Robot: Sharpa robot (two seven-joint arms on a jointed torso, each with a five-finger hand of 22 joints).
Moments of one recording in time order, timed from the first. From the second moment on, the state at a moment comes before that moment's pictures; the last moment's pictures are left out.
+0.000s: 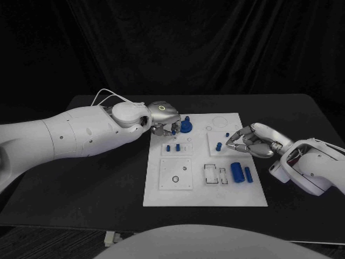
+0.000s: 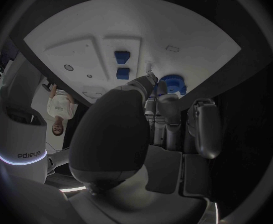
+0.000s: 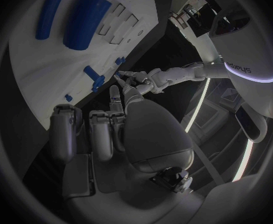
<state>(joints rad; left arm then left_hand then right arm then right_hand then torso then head) 1.25 -0.61 -0.21 1.20 -1.85 -0.25 0.20 1.54 -0.21 0.40 0.23 0.13 1.10 0.02 0.14 0.23 1.18 -0.03 0.17 0.14 1.38 -0.09 1.09 0.79 0.07 1.47 0.02 1.30 1.31 1.14 -0.98 -0.21 1.58 -1.01 -0.36 0.26 1.42 0.09 -0.01 0.24 0.34 0.94 0.10 0.33 0.18 1.45 0.05 1.58 1.47 1.47 -0.03 1.57 1.31 0.04 1.46 0.08 1.44 1.31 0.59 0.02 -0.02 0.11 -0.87</state>
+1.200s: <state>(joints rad) 1.23 -0.59 -0.21 1.18 -1.85 -0.21 0.20 1.54 -0.21 0.41 0.22 0.13 1.10 0.02 0.14 0.23 1.18 -0.03 0.17 0.14 1.37 -0.09 1.07 0.76 0.07 1.47 0.02 1.27 1.31 1.14 -0.97 -0.21 1.58 -1.01 -0.36 0.26 1.42 0.09 -0.01 0.24 0.34 0.94 0.10 0.33 0.18 1.45 0.05 1.58 1.47 1.47 -0.03 1.57 1.31 0.04 1.46 0.08 1.44 1.31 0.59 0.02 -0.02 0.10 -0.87</state>
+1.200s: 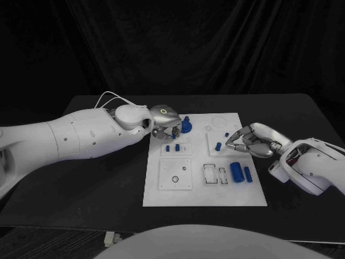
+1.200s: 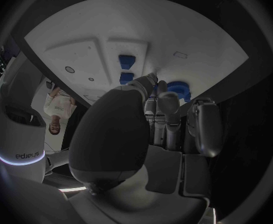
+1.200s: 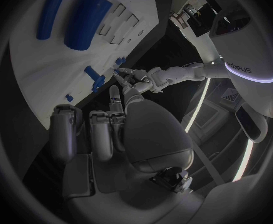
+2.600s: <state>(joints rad) 1.22 -0.57 -0.21 1.16 -1.85 -0.20 0.19 1.53 -0.20 0.42 0.22 0.13 1.10 0.02 0.13 0.23 1.19 -0.03 0.16 0.14 1.36 -0.08 1.04 0.71 0.07 1.47 0.02 1.26 1.31 1.14 -0.97 -0.21 1.57 -1.01 -0.35 0.25 1.42 0.09 -0.01 0.24 0.34 0.94 0.10 0.33 0.18 1.45 0.05 1.58 1.47 1.47 -0.03 1.57 1.31 0.04 1.46 0.08 1.44 1.31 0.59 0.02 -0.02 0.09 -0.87</state>
